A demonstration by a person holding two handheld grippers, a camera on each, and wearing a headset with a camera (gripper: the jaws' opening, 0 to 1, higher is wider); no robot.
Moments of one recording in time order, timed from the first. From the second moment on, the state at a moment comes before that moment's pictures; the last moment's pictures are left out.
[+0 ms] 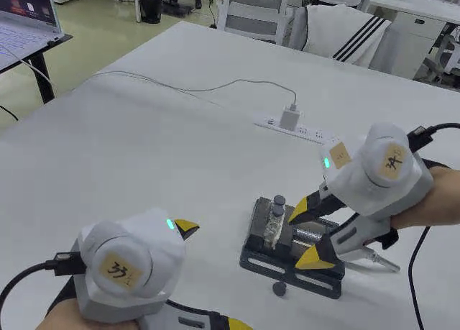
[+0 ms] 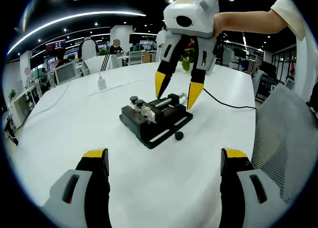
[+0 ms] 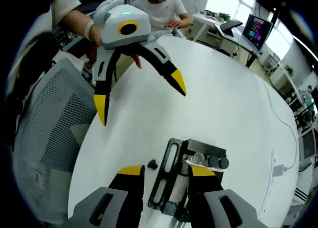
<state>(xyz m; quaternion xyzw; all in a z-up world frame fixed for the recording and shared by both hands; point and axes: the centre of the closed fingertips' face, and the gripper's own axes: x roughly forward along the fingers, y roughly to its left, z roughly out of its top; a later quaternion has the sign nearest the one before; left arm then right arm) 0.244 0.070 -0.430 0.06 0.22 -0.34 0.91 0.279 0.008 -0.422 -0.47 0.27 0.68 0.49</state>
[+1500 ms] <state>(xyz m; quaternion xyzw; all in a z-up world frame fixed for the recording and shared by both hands) 0.231 0.072 -0.442 0.04 0.23 -0.33 0.91 0.262 0.008 -0.490 -0.58 0.20 0.73 0.32</state>
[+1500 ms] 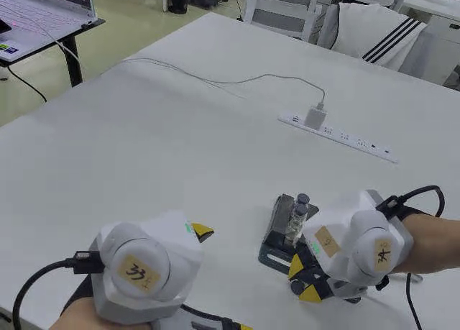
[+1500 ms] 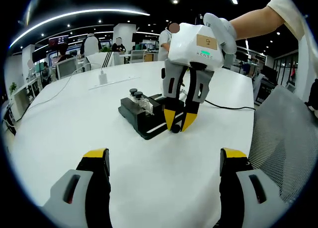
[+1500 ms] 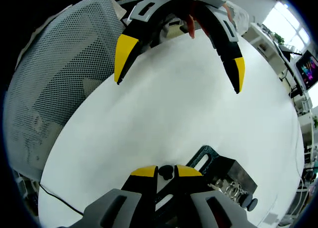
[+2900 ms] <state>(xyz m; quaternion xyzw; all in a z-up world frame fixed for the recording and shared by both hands) 0.248 0.056 -0.400 0.01 0.17 -0.35 0.92 0.276 0.032 -0.402 -0.22 0.27 0.68 0.65</state>
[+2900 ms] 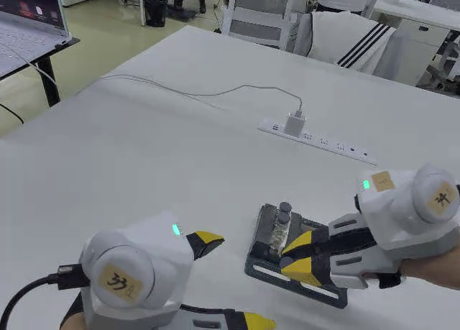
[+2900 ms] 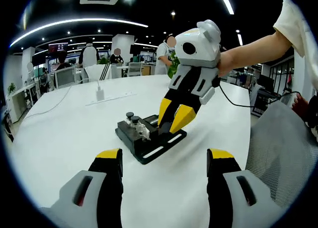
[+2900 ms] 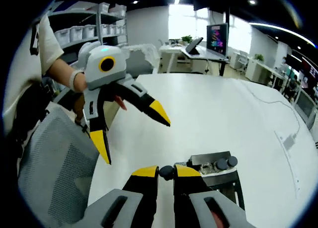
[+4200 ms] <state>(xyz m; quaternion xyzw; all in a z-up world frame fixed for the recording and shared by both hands) 0.278 0.023 -0.322 -0.08 0.07 -0.37 0.92 0.264 0.041 -0.311 0.09 0.25 0.67 0.69</state>
